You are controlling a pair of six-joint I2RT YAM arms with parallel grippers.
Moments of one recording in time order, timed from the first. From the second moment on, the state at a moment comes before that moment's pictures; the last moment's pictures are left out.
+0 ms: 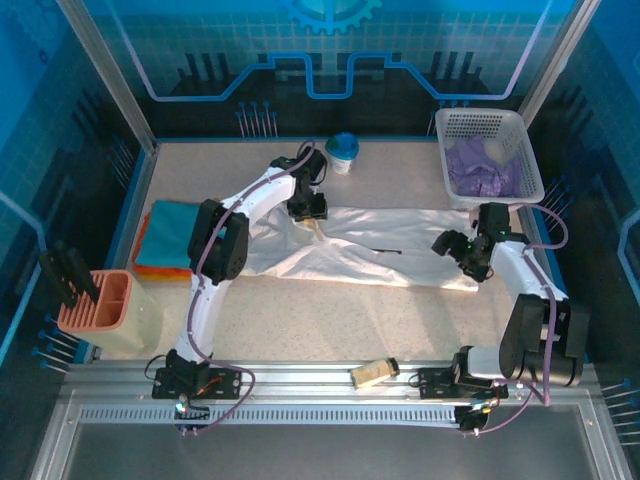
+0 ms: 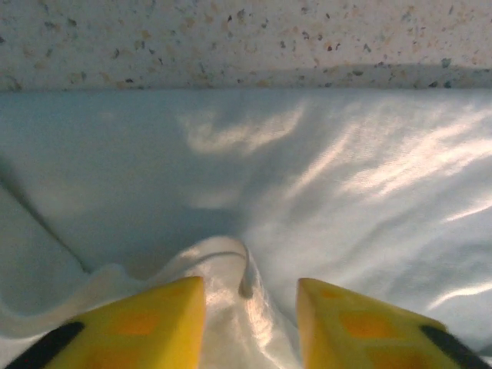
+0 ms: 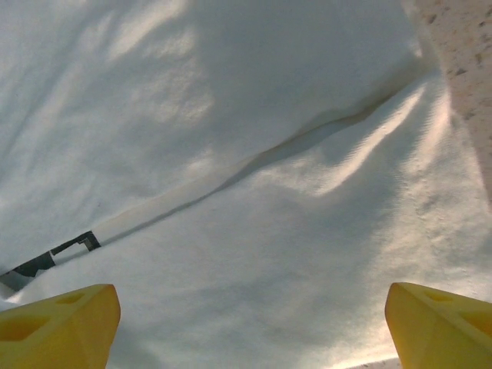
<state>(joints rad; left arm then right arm) -0.43 2.31 1.96 -0.96 0.11 -0.50 -0.18 1.34 0.80 -0.65 -0.19 0.46</state>
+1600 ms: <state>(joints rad) -0.36 1.75 1.18 -0.86 0.06 -0.56 -0.08 1.38 0.85 -0.66 -0.19 0.42</state>
